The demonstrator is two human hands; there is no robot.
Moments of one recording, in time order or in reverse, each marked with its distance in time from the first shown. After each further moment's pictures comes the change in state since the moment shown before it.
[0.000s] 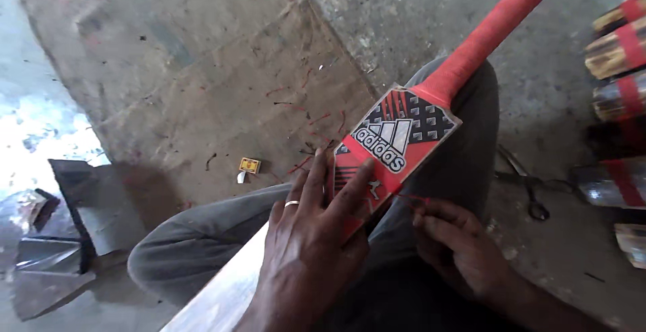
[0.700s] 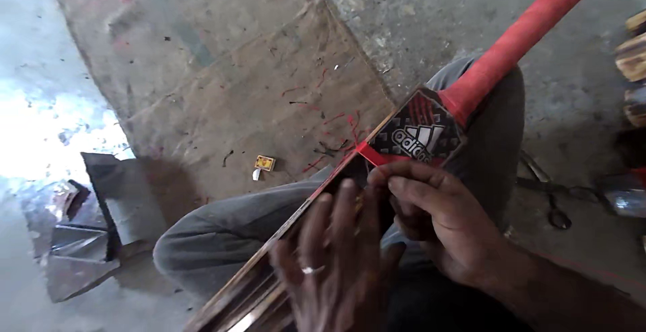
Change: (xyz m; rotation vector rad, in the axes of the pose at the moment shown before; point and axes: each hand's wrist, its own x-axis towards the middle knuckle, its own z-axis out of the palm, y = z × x) left_hand -0.038 0.023 0.013 0.338 0.269 -0.089; right_hand 0.059 -0.046 0.071 -0.088 0.013 0.053
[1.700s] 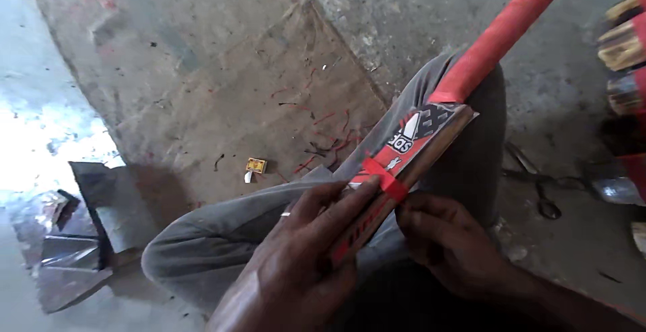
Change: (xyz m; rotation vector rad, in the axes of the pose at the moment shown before) left_hand 0.041 -0.051 -0.027 -0.790 -0.527 0.148; right_hand -0.039 0.042 -0.042 0.118 -0.126 -0.053
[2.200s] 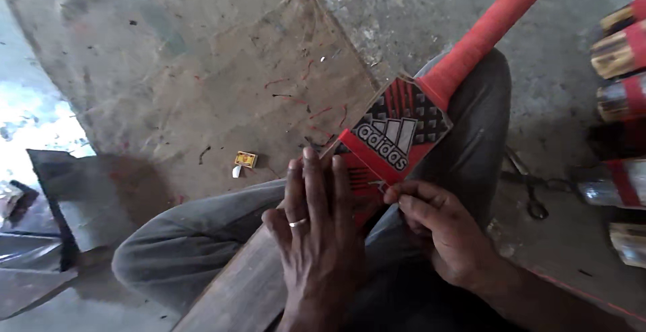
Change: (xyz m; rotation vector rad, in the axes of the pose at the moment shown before) left_hand 0.020 -0.011 0.091 0.774 0.501 -0.222; right_hand 0.013 0.002 0.001 -0.220 0.251 0.081
